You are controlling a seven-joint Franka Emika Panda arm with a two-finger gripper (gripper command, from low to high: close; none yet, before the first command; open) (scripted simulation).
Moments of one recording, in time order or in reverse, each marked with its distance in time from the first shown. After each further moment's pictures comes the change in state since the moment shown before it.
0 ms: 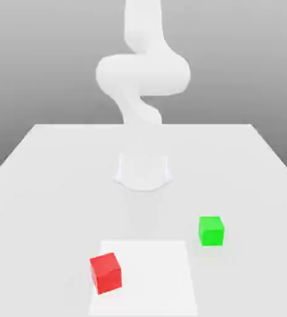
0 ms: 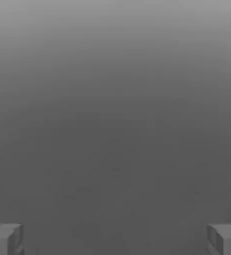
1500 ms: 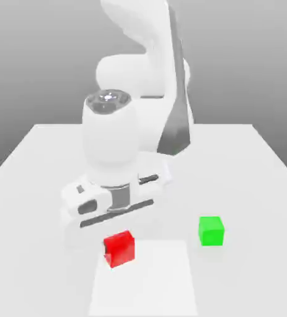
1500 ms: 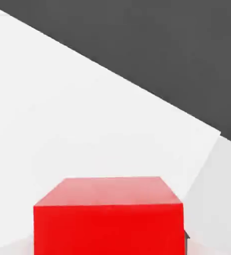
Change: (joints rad) arm 0.137 0.718 -0.076 -0.384 0.027 0.377 -0.757
